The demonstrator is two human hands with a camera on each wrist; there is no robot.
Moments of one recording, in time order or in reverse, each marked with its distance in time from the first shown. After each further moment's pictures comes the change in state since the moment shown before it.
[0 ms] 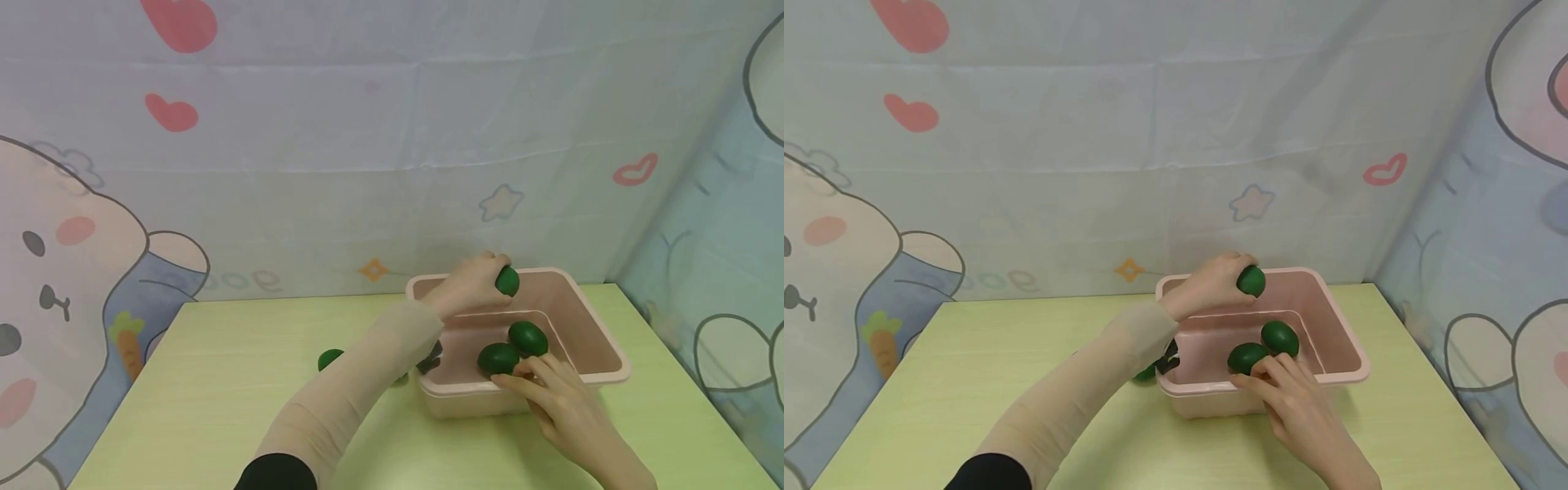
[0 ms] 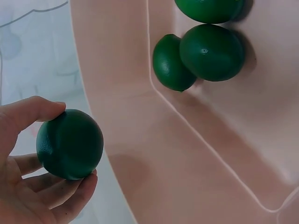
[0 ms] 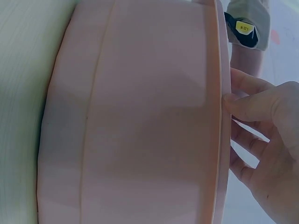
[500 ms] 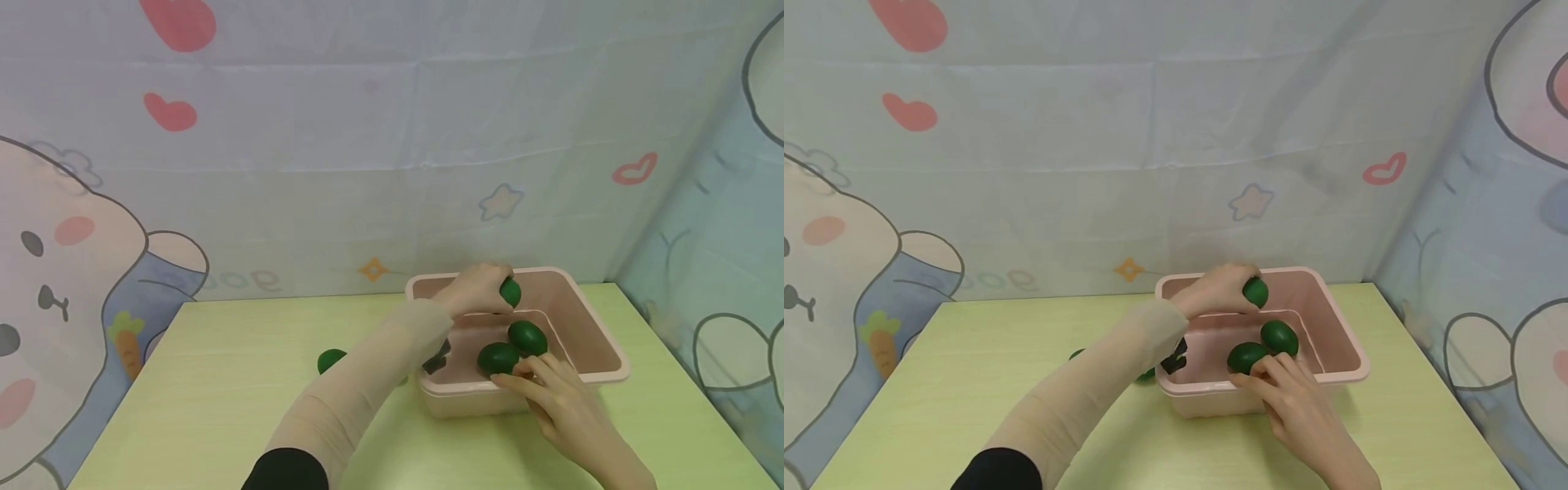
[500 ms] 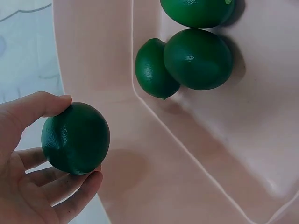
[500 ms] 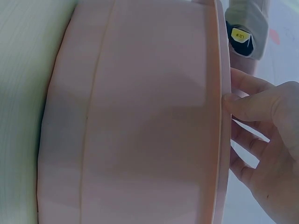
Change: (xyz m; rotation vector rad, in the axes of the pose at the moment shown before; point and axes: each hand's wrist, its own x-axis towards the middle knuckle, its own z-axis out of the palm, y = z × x) left_hand 0.012 -0.002 0.014 0.003 -0.096 0.040; right_hand 0.000 0.000 0.000 -0.004 -0.018 0.010
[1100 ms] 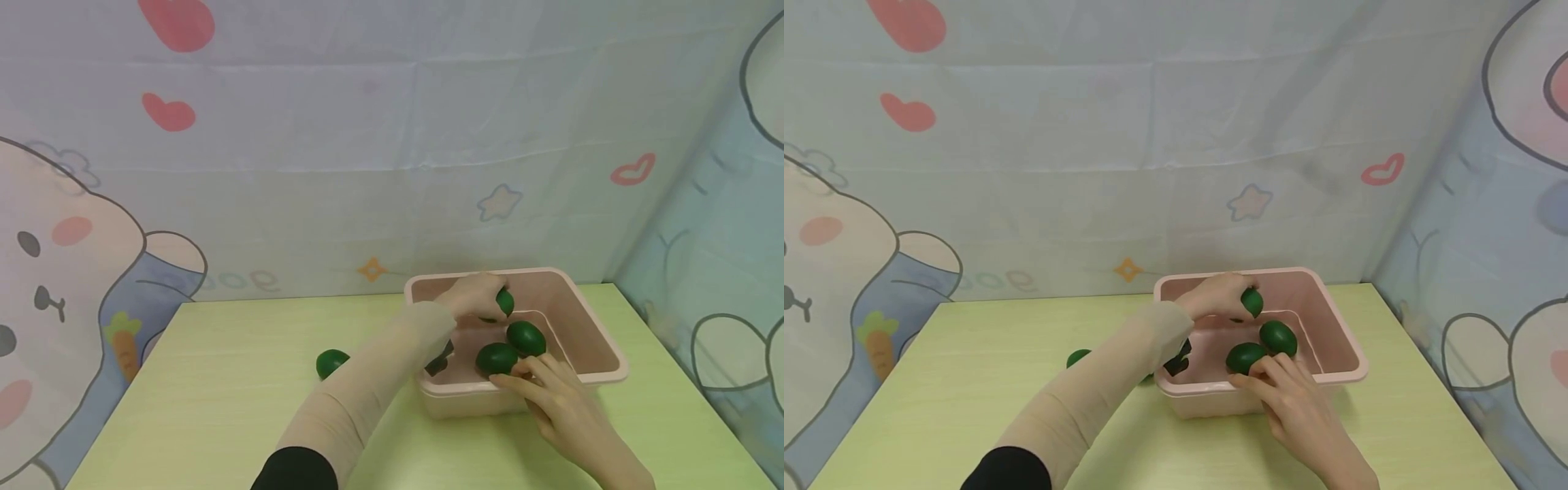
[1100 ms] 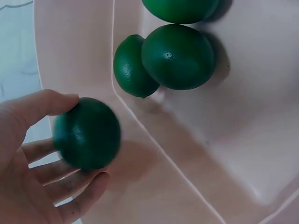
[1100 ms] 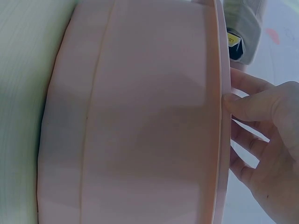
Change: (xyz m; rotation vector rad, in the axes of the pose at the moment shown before) left_hand 0.004 -0.006 0.015 0.005 -0.090 -0.075; right_hand 0.000 0.000 0.000 -0.011 -0.017 0.007
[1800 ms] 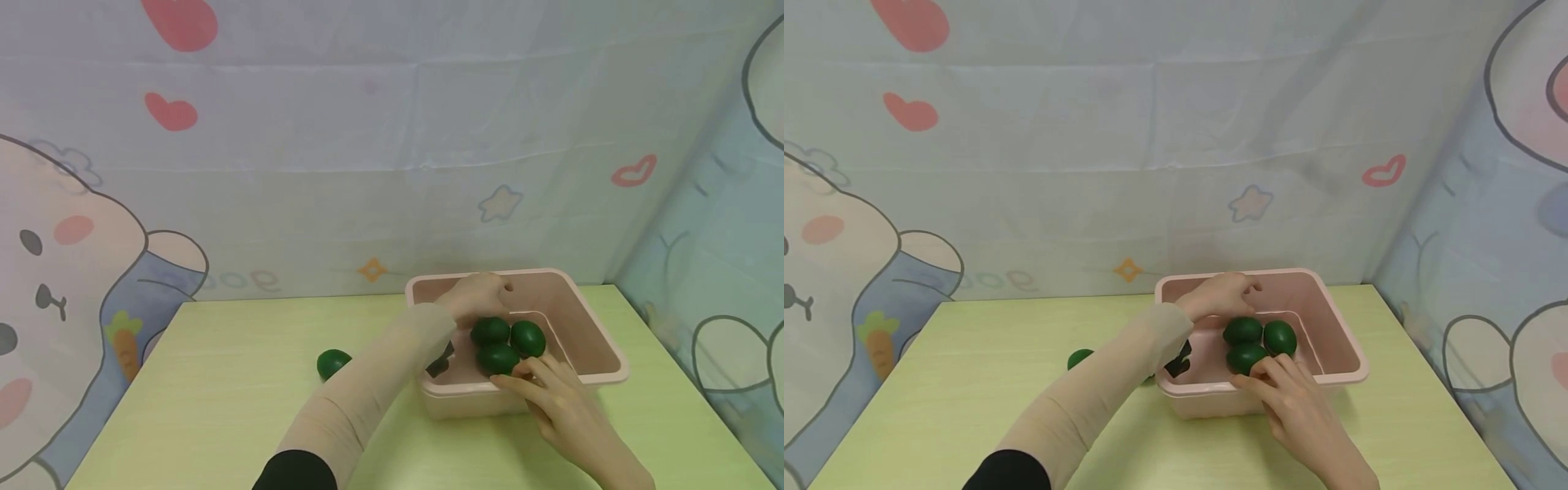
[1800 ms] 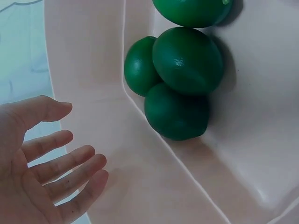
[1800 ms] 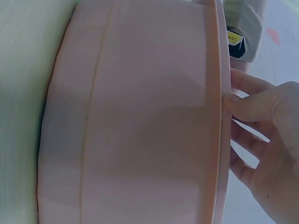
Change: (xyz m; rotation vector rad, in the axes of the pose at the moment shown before) left_hand -0.005 0.002 0.000 -0.152 0.009 -0.031; right_hand 0.000 0.001 0.000 0.001 0.010 -0.007
